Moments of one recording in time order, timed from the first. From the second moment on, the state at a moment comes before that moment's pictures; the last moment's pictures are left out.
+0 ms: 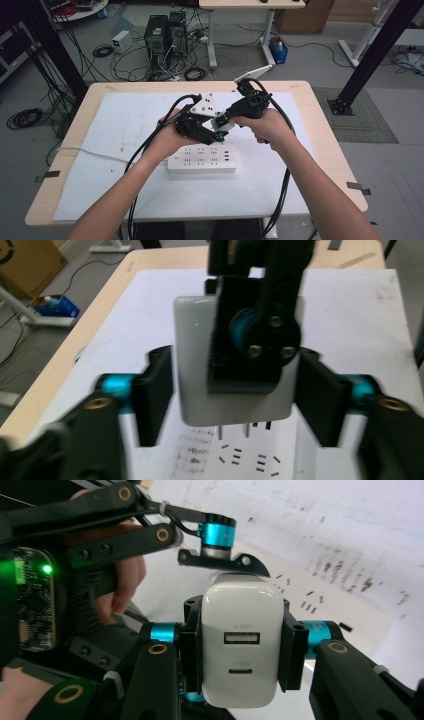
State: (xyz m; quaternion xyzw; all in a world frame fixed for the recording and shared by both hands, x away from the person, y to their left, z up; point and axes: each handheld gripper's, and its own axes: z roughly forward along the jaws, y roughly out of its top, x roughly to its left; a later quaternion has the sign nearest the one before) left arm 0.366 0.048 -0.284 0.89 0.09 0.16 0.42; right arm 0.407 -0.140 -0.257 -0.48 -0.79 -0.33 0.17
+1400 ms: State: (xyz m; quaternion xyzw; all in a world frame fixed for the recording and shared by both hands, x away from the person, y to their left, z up) left arm 0.398 0.186 -0.293 0.93 0.32 0.09 0.14; right arm 0.398 -0.159 -0.227 -0.36 -0.91 -0.18 -0.05
